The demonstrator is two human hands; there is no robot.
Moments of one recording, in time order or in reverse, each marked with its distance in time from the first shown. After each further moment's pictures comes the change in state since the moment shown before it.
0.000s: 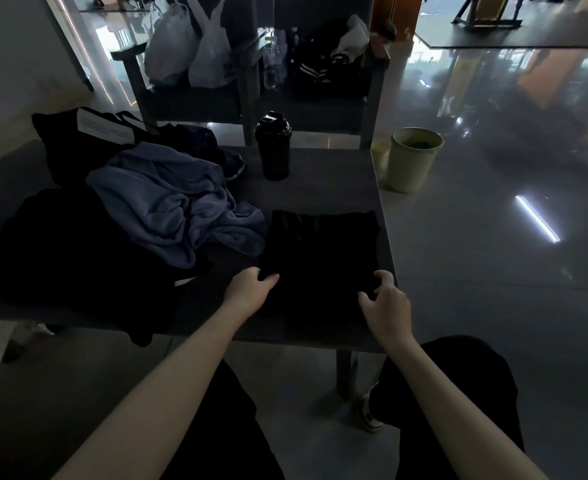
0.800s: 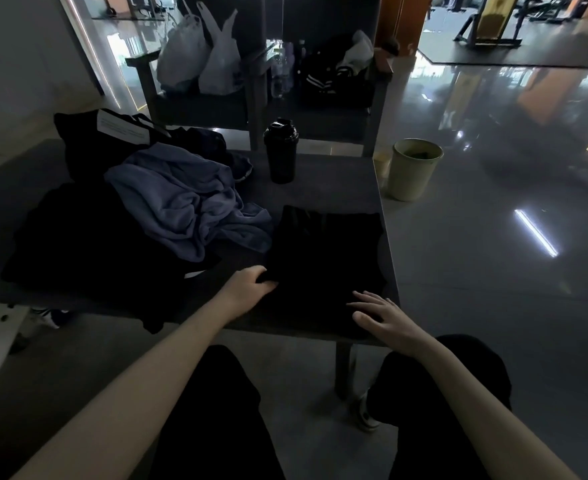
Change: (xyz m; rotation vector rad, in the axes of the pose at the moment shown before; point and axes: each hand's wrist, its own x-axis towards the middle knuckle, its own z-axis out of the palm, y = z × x) left_hand -0.030 -0.006 -0.028 0.008 -0.112 0.233; right_hand -0.009 0.030 -0.027 0.000 -0.647 -0.309
